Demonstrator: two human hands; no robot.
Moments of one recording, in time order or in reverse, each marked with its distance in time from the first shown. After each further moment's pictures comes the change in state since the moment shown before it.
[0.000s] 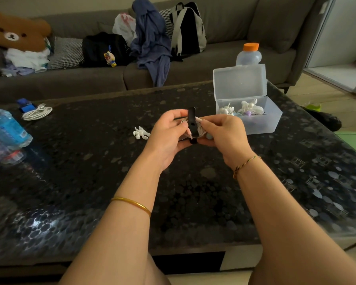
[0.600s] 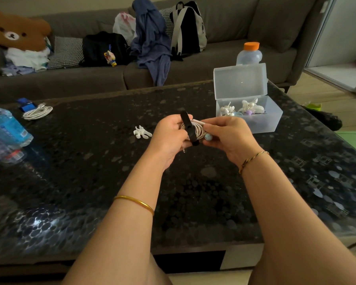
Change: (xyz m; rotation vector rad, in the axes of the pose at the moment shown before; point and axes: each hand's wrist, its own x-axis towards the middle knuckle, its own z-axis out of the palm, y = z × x) left_hand 0.003 -0.002 0.002 0.139 0.008 0.004; right_hand 0.010 0.005 -0.010 0.049 -0.044 0.175
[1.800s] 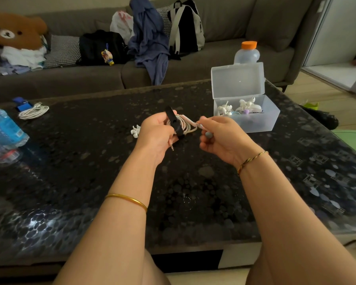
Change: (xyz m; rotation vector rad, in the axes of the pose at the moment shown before) left_hand 0.003 0.005 -0.006 -0.057 0.203 -0.088; right_hand -0.006 -0.007 0.007 0.096 -0.107 0.095
